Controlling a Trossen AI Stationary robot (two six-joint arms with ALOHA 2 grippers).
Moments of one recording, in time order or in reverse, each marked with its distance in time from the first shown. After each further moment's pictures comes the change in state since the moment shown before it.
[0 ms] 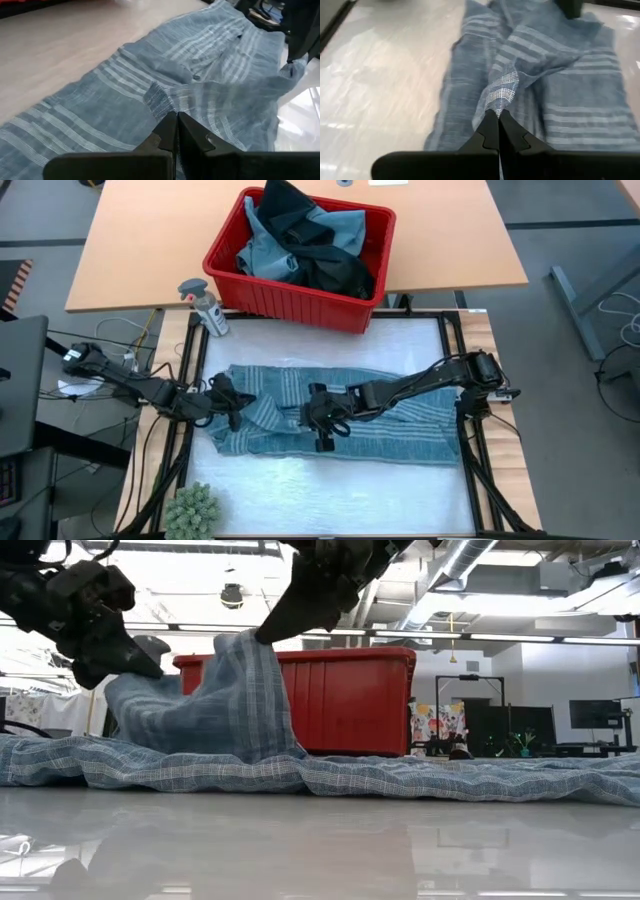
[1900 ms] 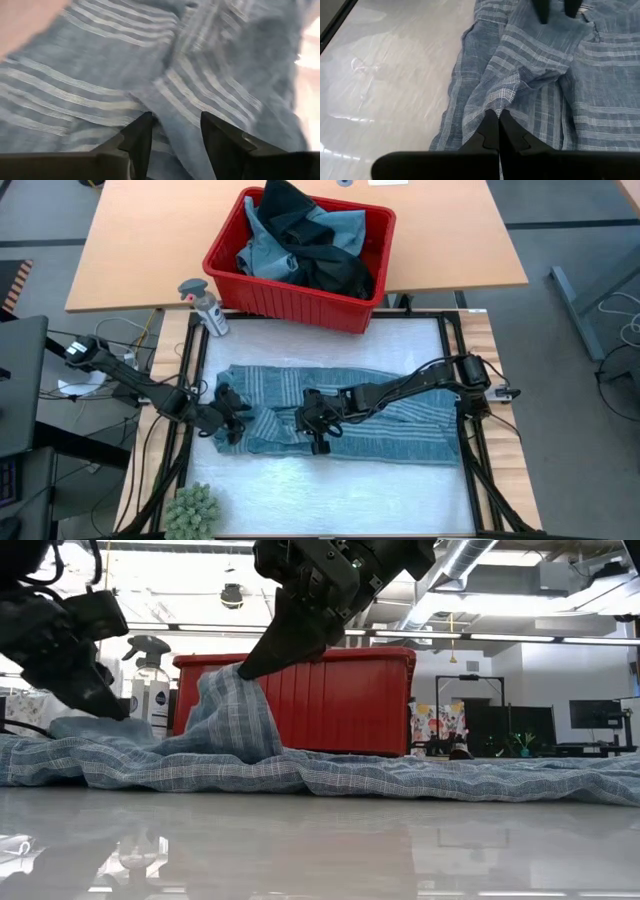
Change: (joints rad) left arm -0.083 0.190 0.000 -0.073 0.085 -0.014; right arm -0.016 0.093 0.000 0.072 -0.101 0.020
